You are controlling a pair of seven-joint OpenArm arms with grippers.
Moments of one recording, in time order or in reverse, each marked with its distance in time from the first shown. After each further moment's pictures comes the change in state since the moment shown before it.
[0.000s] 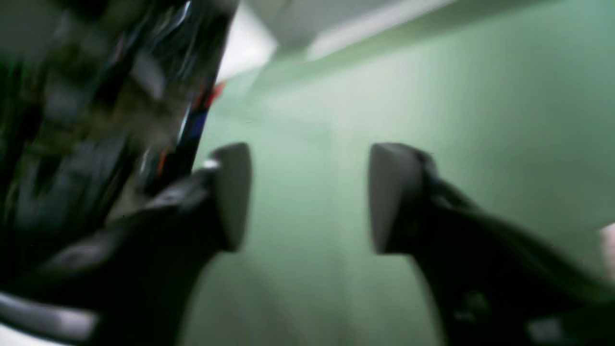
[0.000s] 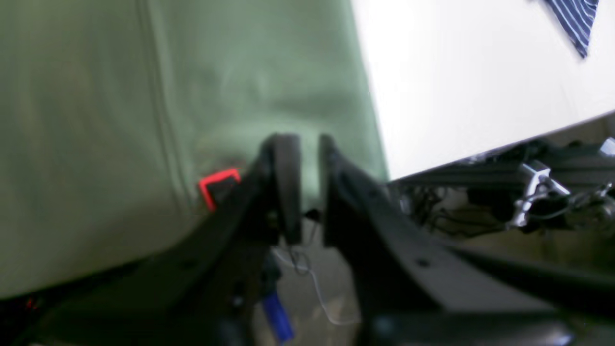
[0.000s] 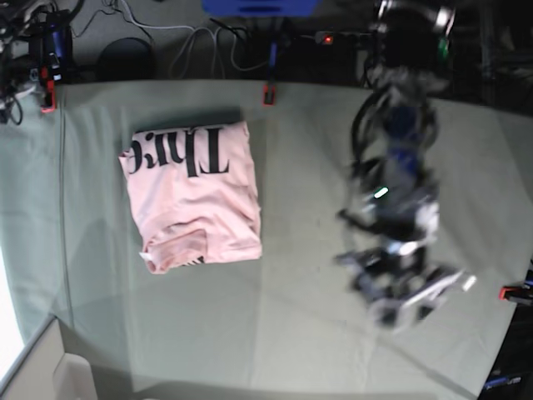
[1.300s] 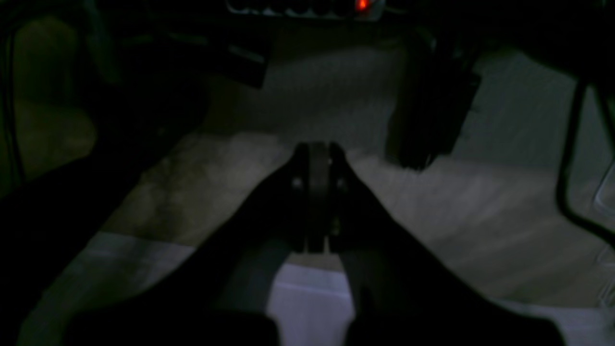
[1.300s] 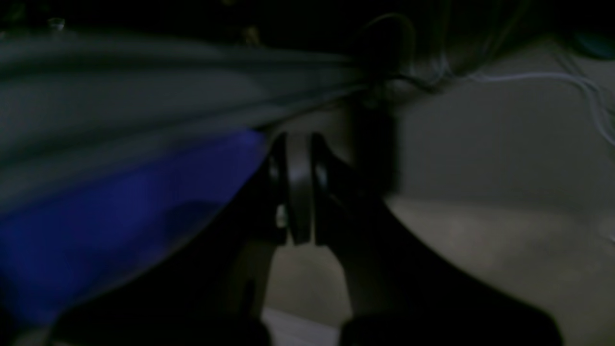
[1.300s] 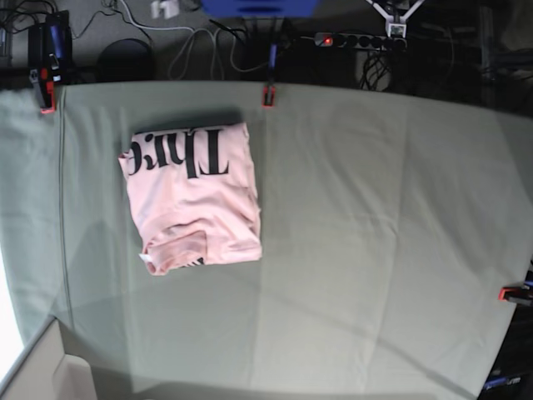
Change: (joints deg) left arm 18.0 -8.4 5.6 -82.6 -38.2 -0.2 -37.7; right arm -14.3 -4.5 -35.3 -59.2 -4.2 -13.5 40.3
